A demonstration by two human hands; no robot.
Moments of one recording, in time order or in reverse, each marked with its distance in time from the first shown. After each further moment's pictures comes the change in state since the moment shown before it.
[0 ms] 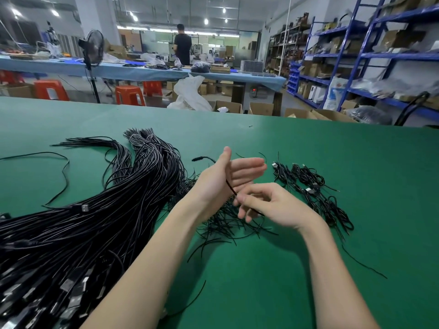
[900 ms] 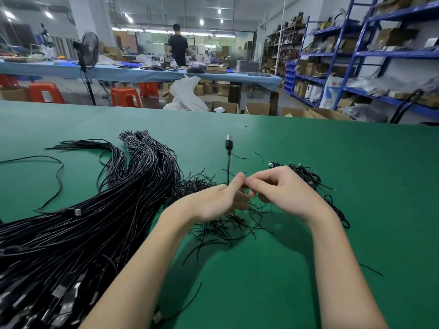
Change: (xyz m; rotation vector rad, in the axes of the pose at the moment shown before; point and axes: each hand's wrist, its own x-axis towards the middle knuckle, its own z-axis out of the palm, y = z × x) left_hand -0.009 -0.002 -0.003 0.798 -0.143 -0.284; right_hand -0.013 -0.026 -0.016 -0.265 0.230 -0.028
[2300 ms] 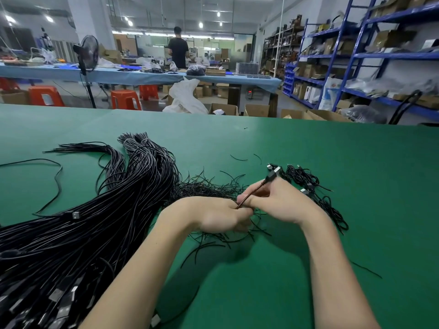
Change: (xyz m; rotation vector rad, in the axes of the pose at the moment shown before) left_hand -0.015 0.020 0.006 0.302 -0.248 -0.108; right_hand 0.006 0.008 0.005 -0.123 -0.089 0.102
